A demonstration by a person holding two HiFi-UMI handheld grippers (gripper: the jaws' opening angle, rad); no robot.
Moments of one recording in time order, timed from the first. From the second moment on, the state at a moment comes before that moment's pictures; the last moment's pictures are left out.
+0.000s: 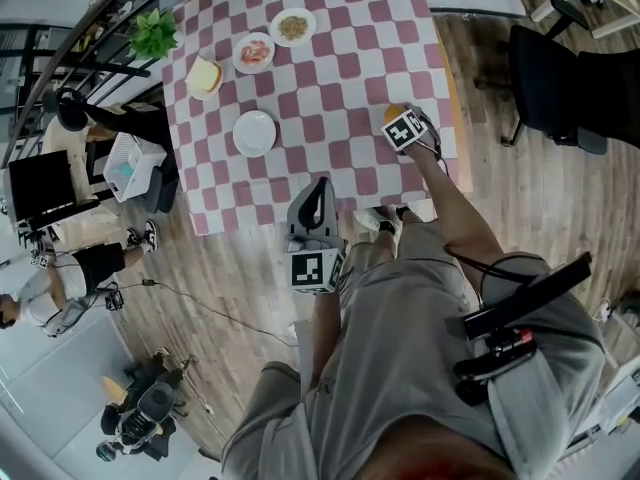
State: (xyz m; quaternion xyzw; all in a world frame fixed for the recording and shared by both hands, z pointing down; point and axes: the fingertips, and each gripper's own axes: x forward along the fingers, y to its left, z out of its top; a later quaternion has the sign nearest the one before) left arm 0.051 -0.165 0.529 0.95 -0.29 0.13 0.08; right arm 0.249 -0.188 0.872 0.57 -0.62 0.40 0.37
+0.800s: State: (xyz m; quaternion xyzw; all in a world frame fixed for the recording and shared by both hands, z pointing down) left arm -0.073 -0.193 0.392 0.89 -0.45 -0.01 -0.01; right arm 0.086 -0.300 0.471 0.55 -0.81 0.09 0.19
